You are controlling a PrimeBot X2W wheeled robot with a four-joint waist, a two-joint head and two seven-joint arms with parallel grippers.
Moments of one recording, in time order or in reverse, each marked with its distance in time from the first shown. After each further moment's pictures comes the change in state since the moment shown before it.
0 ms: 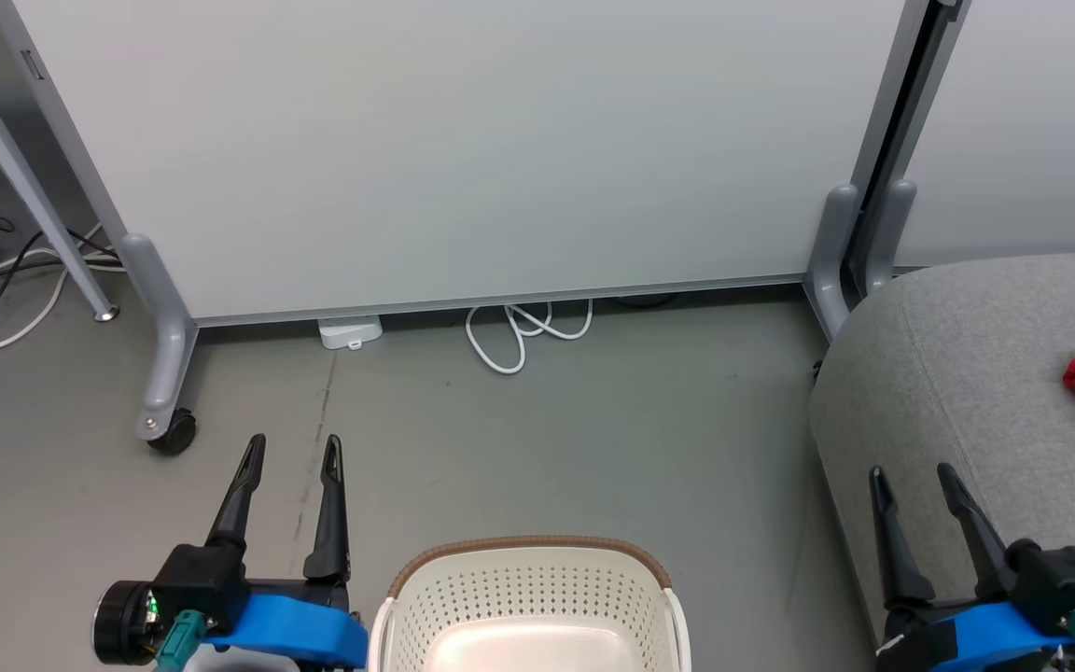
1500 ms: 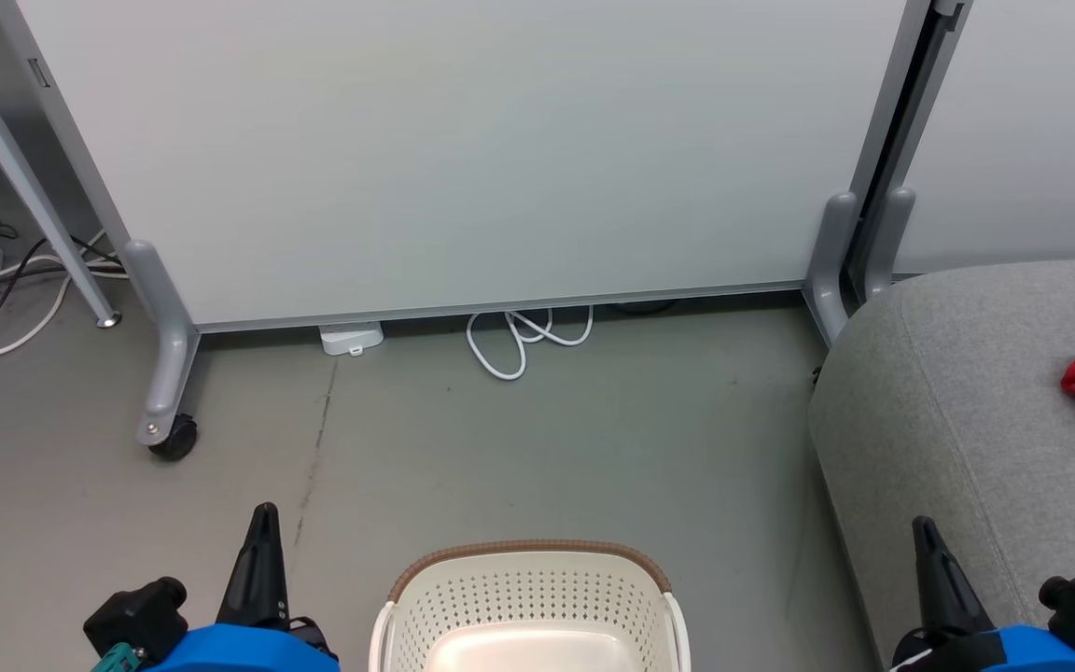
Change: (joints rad) left arm 0.059 -0.006 0.044 0.066 -0.339 -0.011 0.090; right arm 0.045 0.031 -0.030 0.059 0.322 0.000 0.093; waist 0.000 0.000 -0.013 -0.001
